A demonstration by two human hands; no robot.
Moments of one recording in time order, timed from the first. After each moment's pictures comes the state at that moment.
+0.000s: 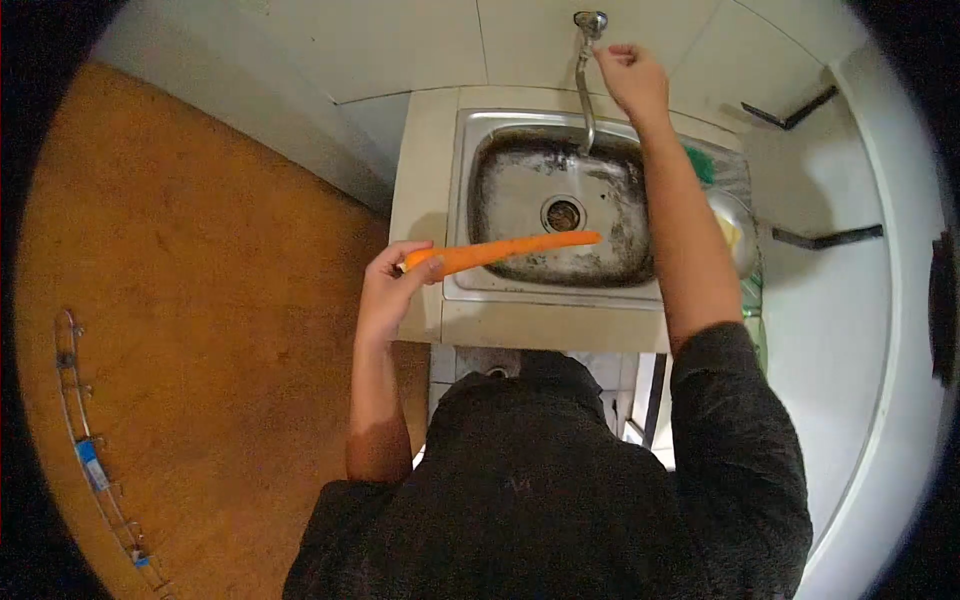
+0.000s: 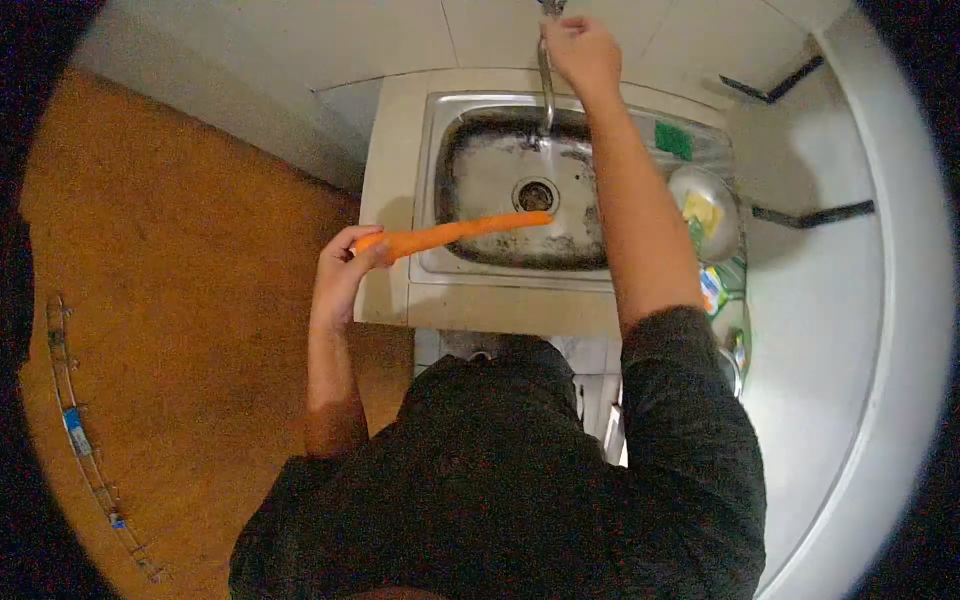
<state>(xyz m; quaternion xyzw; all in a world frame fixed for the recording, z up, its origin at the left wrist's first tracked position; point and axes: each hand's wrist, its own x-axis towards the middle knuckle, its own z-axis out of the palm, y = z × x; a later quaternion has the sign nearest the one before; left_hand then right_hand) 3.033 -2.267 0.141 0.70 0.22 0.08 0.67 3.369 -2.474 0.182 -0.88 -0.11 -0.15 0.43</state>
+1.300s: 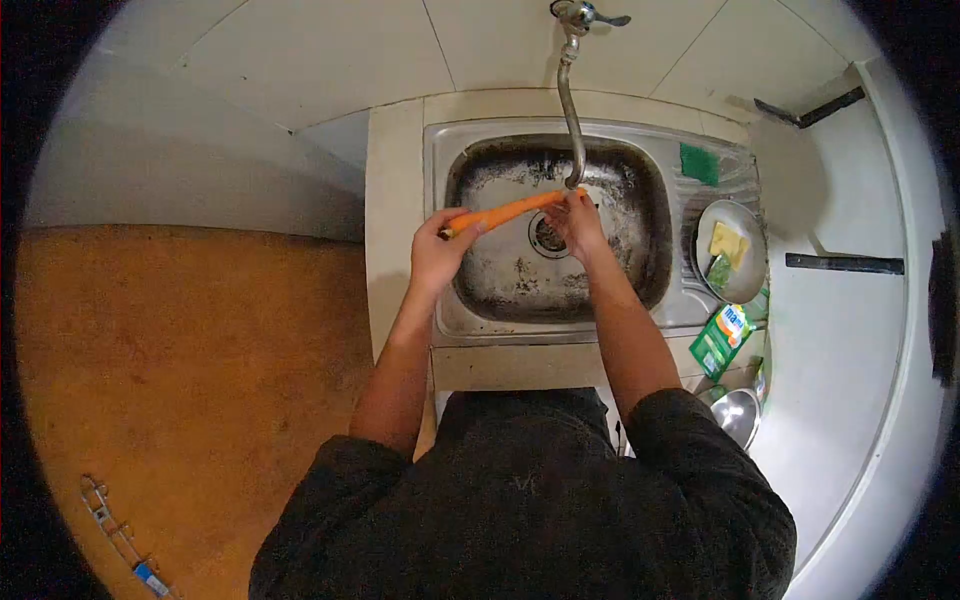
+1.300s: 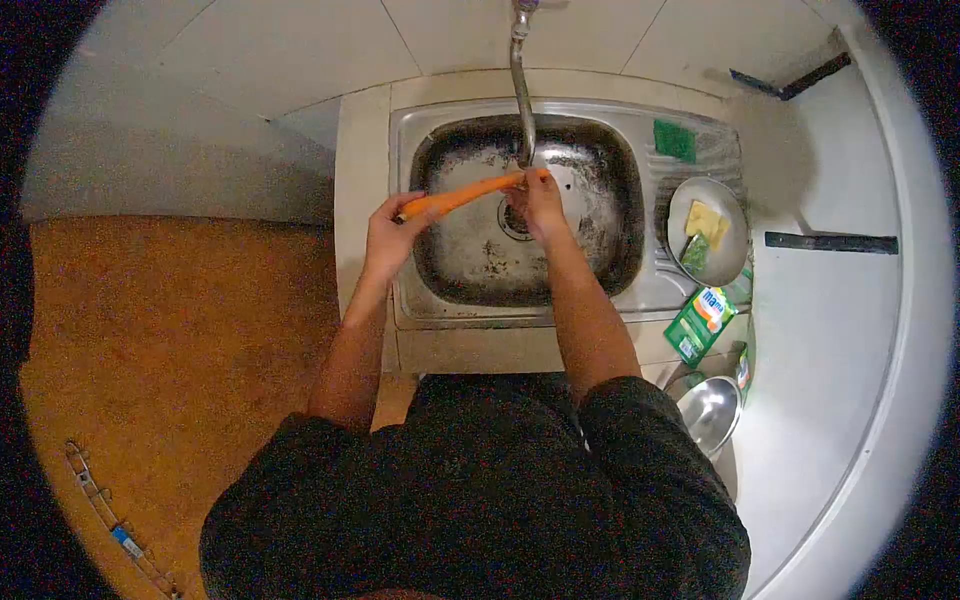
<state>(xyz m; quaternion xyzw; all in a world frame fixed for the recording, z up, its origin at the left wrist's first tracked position) 3.187 -2.284 0.043 0.81 0.21 0.07 0.54 3.306 -2.477 -0.056 -0.51 0.16 0.25 0.81</state>
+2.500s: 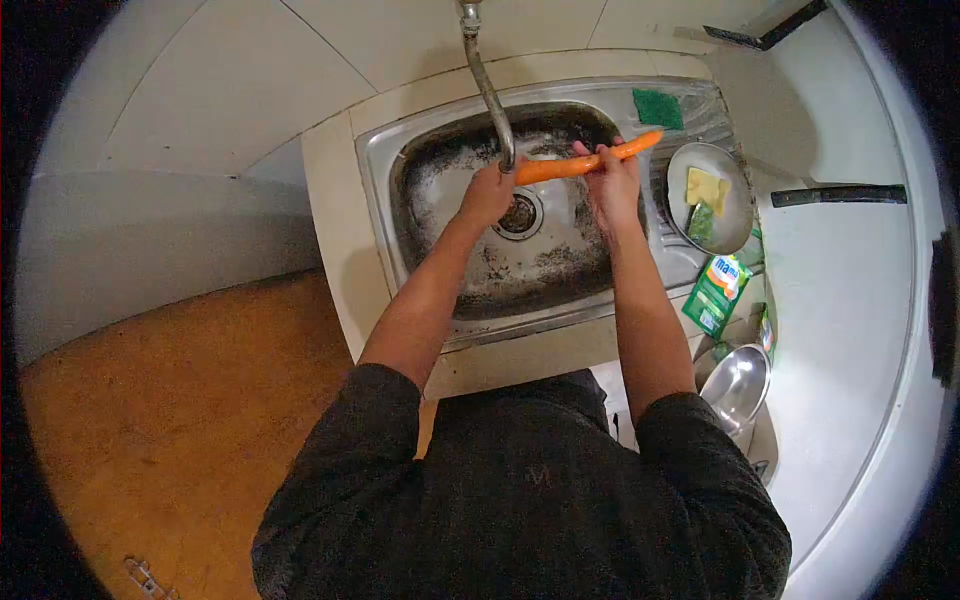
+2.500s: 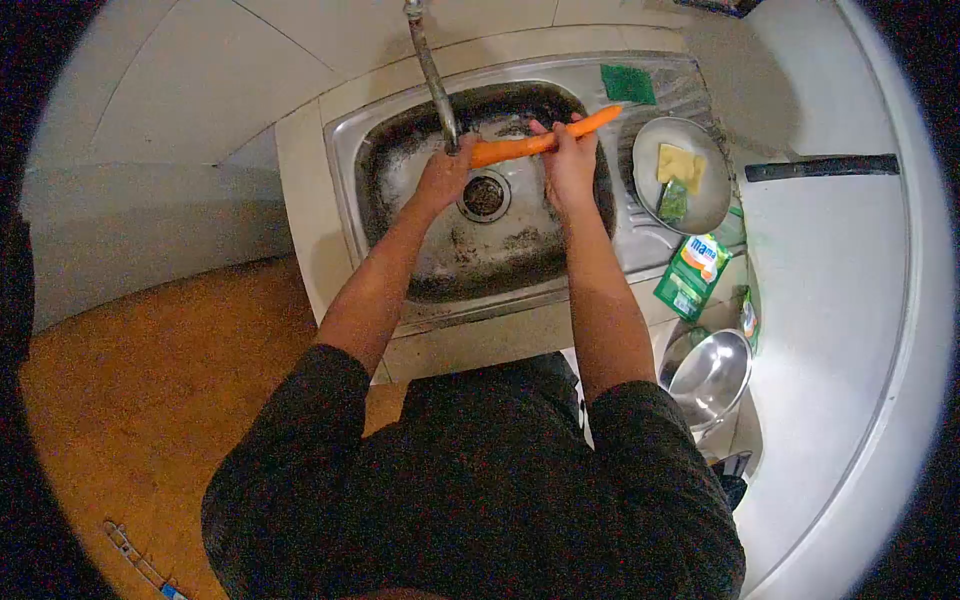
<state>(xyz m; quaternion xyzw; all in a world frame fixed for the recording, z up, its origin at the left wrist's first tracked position) 3.311 -2.375 -0.023 0.86 0.04 -0.15 0.48 3.330 -2.561 -0.022 -0.40 0.17 -0.02 0.90</state>
